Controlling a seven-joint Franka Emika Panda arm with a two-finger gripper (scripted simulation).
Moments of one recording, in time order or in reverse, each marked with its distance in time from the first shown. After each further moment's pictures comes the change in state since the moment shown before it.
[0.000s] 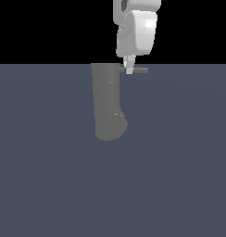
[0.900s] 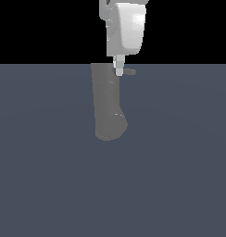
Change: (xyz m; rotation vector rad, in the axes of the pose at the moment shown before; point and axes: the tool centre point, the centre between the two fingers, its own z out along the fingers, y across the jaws) arm -0.036 0.028 0.000 0.001 0.001 -0.016
